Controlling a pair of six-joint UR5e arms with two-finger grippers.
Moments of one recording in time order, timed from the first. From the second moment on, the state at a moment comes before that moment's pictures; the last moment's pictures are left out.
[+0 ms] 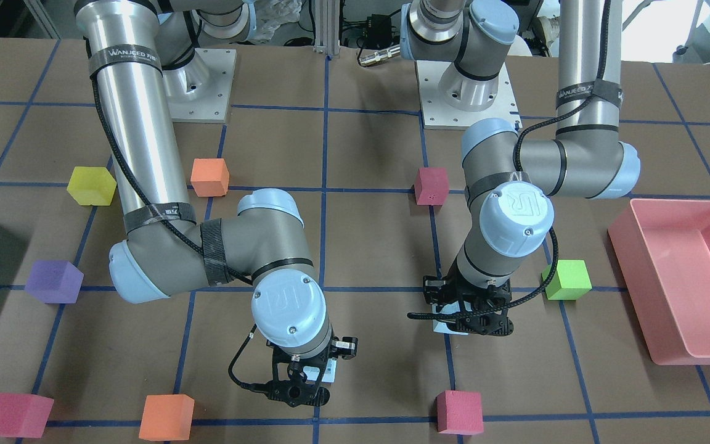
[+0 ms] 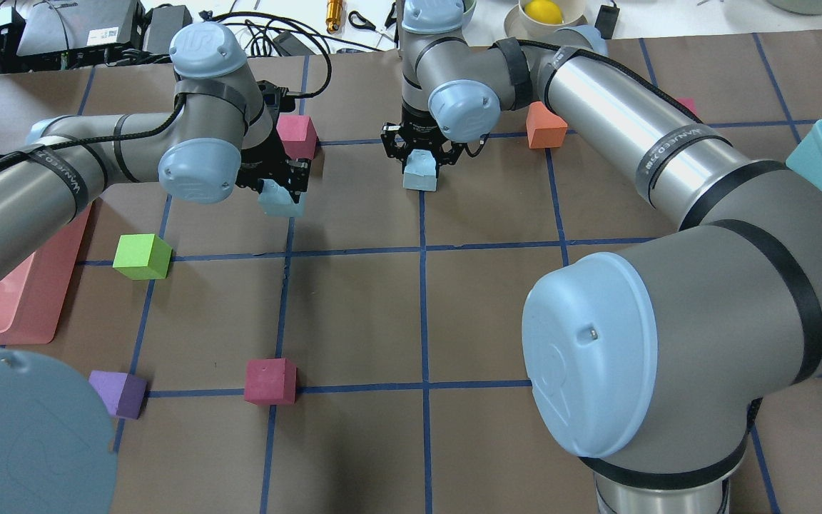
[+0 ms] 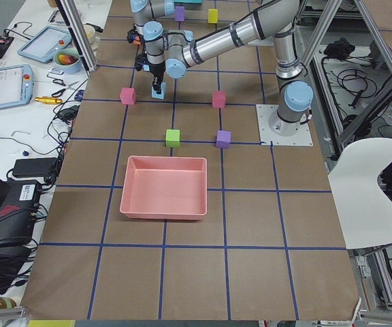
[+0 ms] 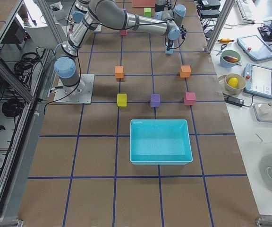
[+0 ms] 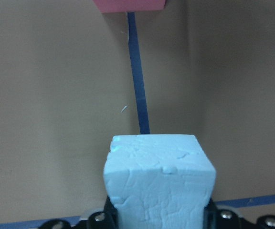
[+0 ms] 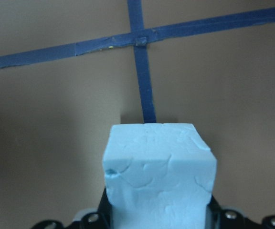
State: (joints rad) left arm -1.60 -2.01 -1.64 -1.03 1.60 0.08; right arm 1.86 -0.77 1.13 -1.90 -1.47 0.43
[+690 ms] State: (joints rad) left arm -1.60 -2.04 -1.58 -1.07 1.56 0.08; right arm 1.86 -0.74 1.10 -1.90 -1.46 0.41
